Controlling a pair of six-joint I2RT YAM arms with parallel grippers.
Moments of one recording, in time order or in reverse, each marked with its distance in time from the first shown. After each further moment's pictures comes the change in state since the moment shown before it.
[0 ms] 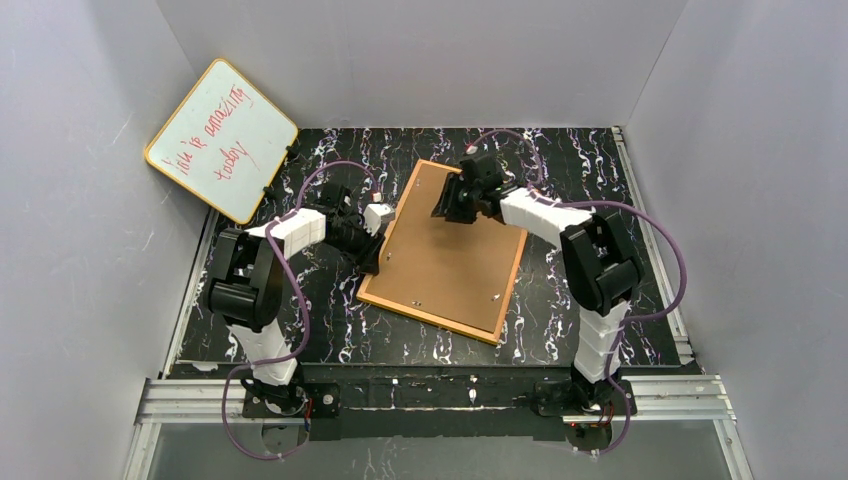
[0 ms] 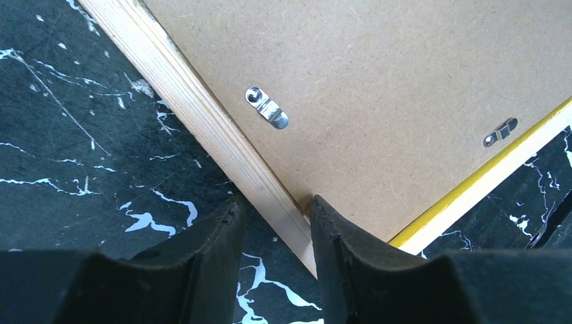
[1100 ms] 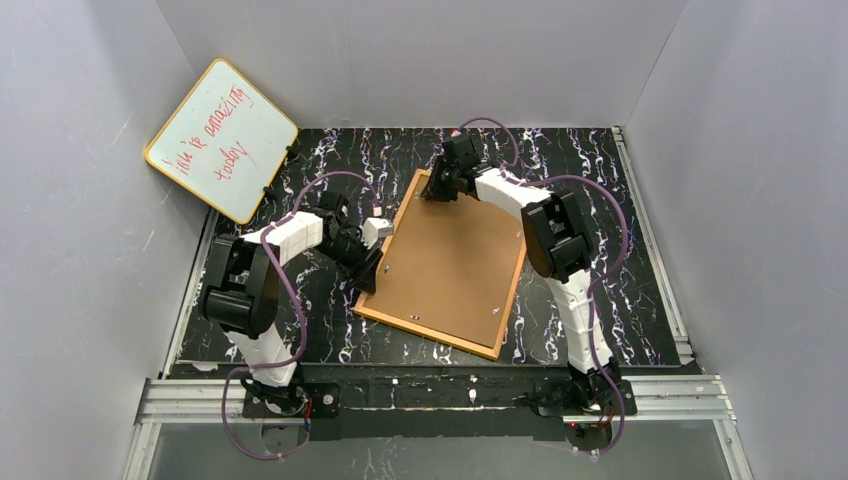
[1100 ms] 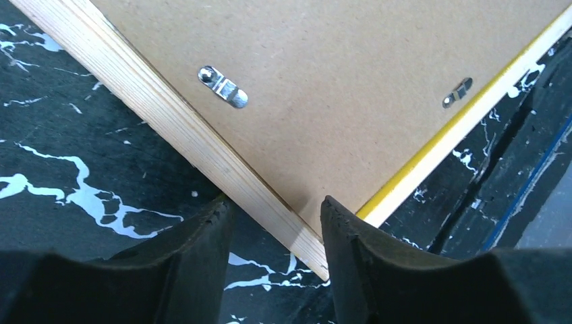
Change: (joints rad) left arm 0.002 -0.048 -0.037 -0.167 0.078 0.087; right arm -0.064 0.423 0.493 -0.055 -0.013 0.030
